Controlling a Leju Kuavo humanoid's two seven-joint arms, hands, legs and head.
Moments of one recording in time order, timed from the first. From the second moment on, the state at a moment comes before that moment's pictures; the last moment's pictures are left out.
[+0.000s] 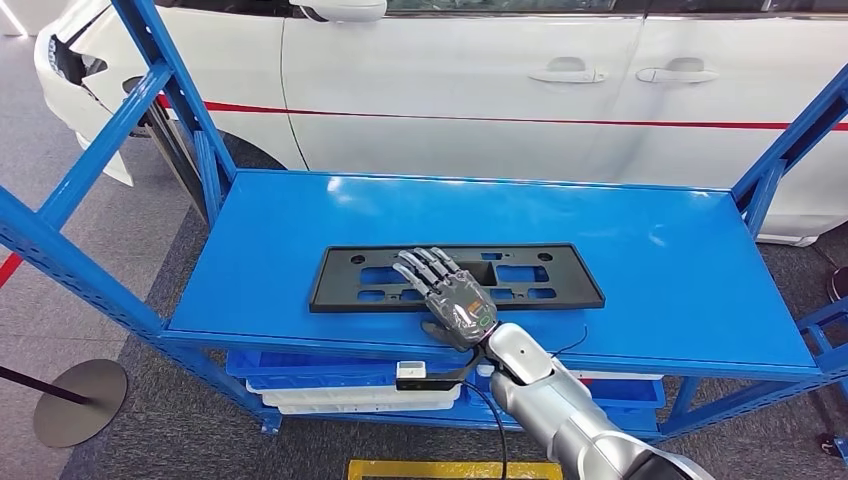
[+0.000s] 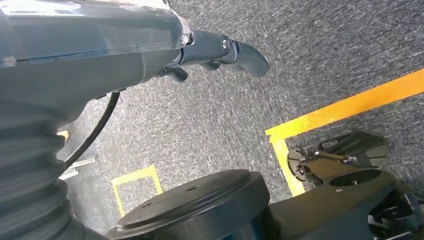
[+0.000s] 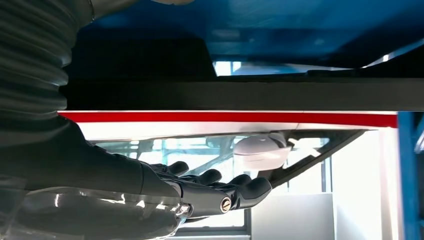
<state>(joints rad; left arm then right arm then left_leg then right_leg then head) -0.08 -0.13 0.04 -0.19 -0.45 0.06 0.16 -0.62 0.07 0.68 -0.50 1.12 -0.67 -0.33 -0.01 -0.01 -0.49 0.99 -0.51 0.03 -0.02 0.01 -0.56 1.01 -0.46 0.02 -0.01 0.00</state>
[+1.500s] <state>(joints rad) -0.05 -0.12 0.06 -0.19 -0.50 0.04 0.15 -0.57 0.07 0.52 -0.50 1.49 -0.71 -0.07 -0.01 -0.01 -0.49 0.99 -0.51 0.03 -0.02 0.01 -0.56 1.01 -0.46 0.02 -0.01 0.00</state>
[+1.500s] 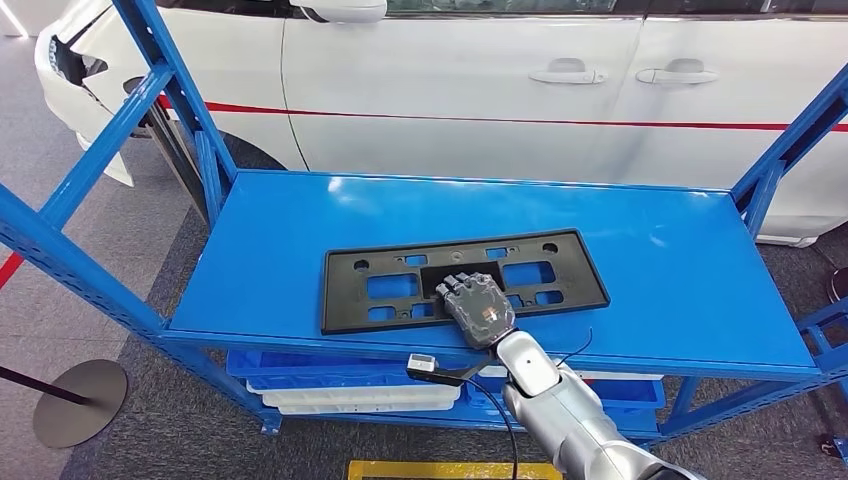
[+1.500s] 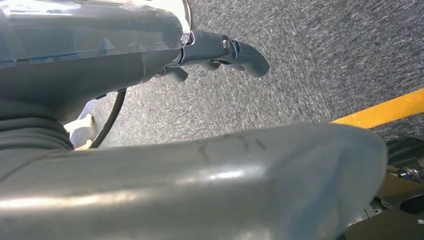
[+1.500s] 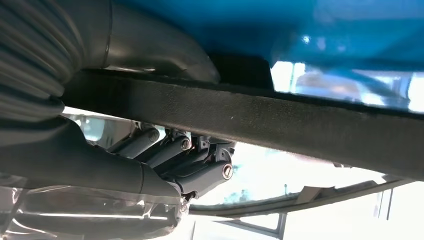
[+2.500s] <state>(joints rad) -0.07 -0.12 0.07 -0.19 -0.60 0.07 0.21 -0.61 0.30 -0.04 -1.04 -0.95 0.23 -0.14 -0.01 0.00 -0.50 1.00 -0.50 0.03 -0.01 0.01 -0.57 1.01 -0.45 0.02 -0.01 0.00</state>
